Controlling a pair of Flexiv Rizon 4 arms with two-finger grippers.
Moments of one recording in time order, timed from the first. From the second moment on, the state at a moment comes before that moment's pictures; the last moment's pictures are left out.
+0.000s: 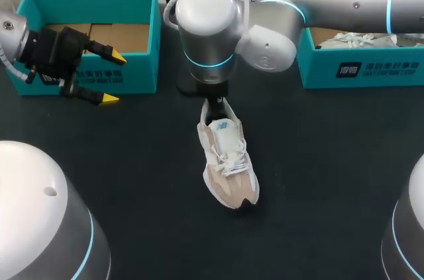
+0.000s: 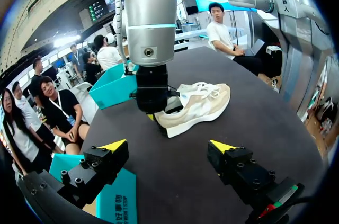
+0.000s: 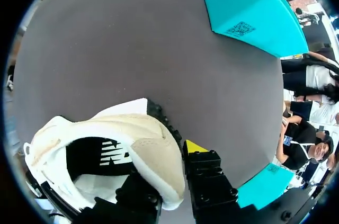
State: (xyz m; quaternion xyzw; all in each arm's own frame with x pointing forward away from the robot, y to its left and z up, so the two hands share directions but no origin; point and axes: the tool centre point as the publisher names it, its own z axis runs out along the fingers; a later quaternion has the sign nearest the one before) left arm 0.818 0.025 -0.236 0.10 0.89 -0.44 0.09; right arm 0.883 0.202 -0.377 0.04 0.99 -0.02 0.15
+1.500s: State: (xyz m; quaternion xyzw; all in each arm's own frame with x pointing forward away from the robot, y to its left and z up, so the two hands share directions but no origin) left arm 0.818 0.025 -0.236 0.10 0.89 -0.44 0.09; right arm 0.926 0.150 -0.170 0.05 0.98 -0.01 0.17
